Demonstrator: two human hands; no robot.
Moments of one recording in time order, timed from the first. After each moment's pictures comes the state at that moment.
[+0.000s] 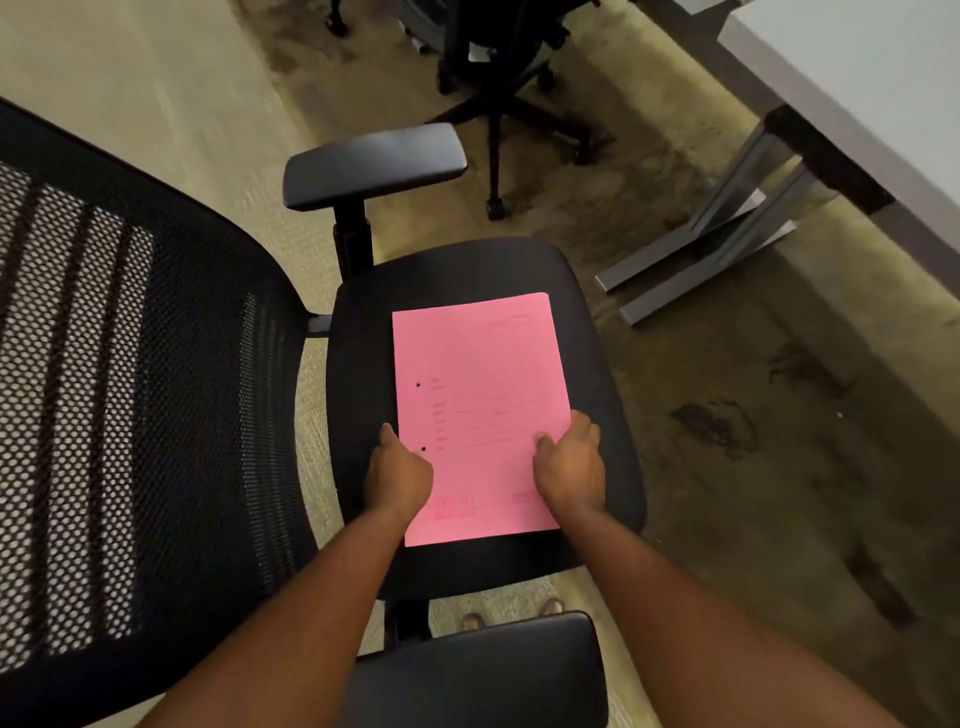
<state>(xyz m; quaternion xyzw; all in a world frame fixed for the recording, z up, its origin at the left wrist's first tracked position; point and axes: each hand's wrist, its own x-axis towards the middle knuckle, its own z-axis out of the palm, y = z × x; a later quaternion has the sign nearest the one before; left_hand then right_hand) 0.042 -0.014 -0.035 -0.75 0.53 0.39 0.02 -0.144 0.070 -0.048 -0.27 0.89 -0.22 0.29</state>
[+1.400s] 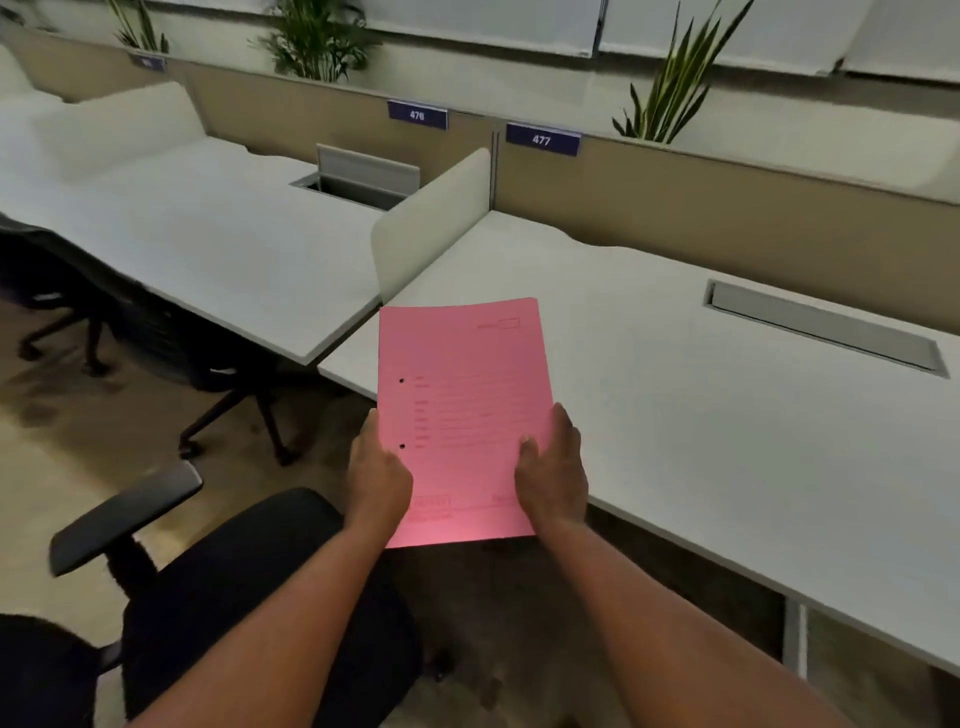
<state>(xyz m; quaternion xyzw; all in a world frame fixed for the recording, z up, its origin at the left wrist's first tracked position) -0.269 0.090 0.325 -0.39 0.78 0.43 -0.23 -0.399 0.253 0.304 -0.14 0.88 -0.45 0.02</state>
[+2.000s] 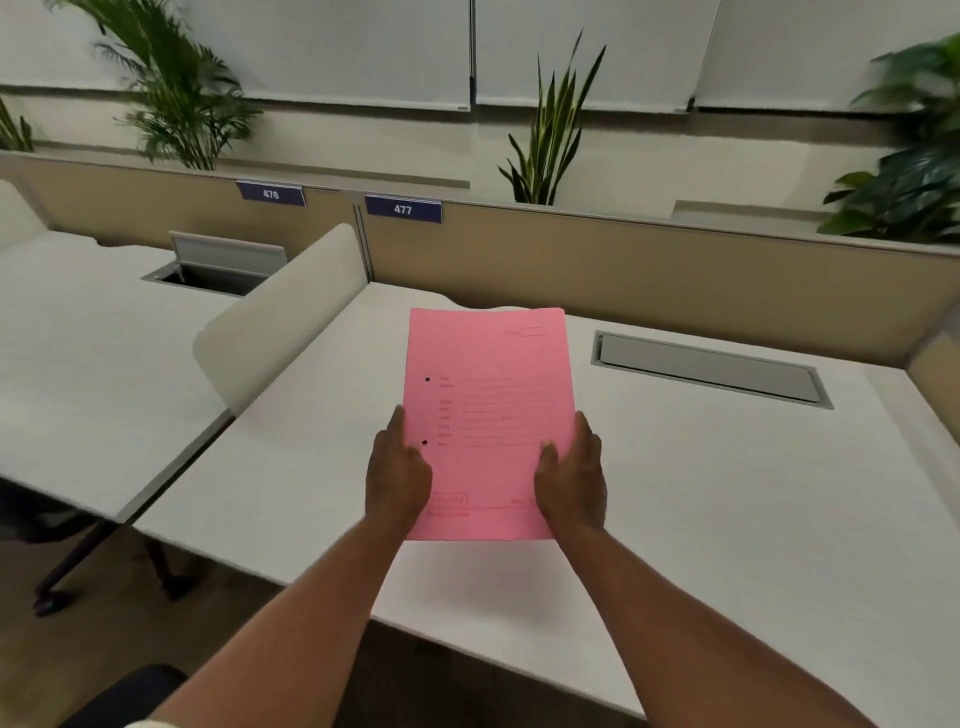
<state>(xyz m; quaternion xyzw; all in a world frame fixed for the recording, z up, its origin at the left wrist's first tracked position) -0.576 0.165 0.354 -0.32 0.85 0.39 -0.18 -0.659 0.360 0.334 -0.03 0.90 -0.43 -0.06</state>
